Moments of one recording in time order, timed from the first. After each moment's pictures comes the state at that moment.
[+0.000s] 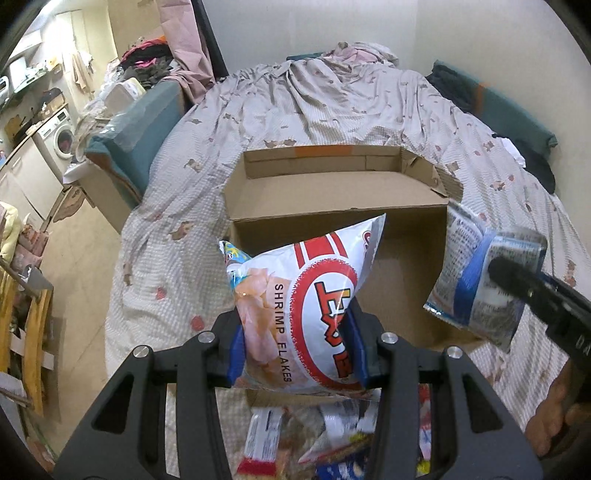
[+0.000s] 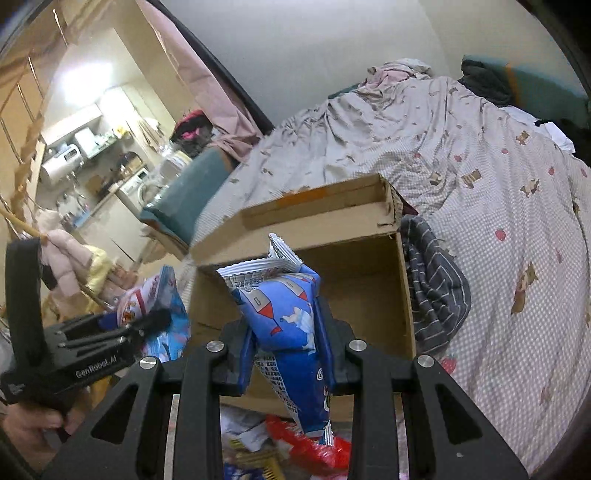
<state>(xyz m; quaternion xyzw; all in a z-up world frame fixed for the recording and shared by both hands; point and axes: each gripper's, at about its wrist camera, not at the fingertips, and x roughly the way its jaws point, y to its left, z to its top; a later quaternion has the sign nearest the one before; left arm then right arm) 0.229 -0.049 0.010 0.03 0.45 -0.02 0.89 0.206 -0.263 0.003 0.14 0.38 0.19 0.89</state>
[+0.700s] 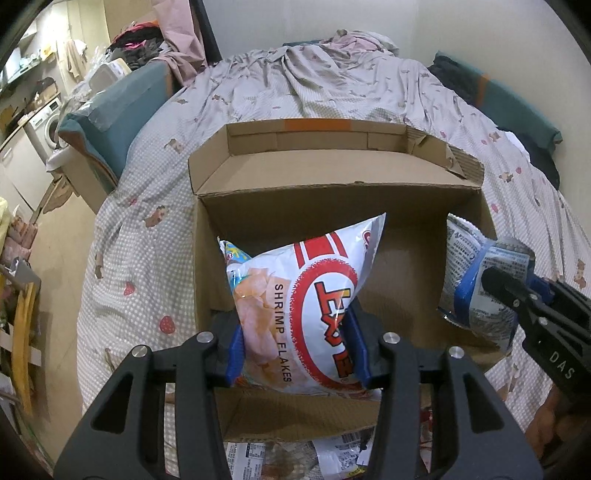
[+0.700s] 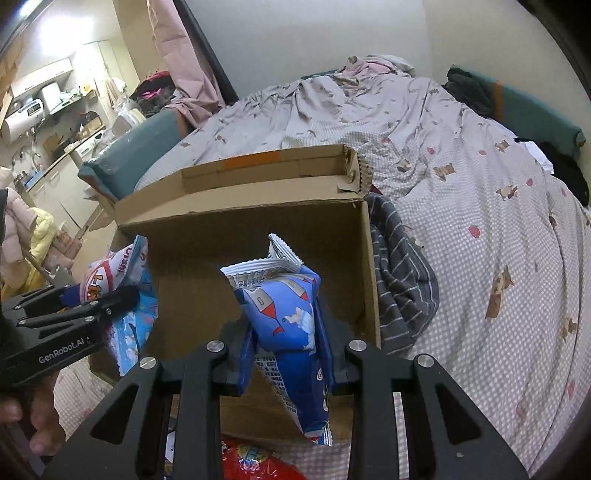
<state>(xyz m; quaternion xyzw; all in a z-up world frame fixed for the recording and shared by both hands) 0.251 -0.055 -0.039 0.01 0.47 -0.02 0.88 0.229 -0.252 -0.041 0.06 0.42 0.12 0.90</state>
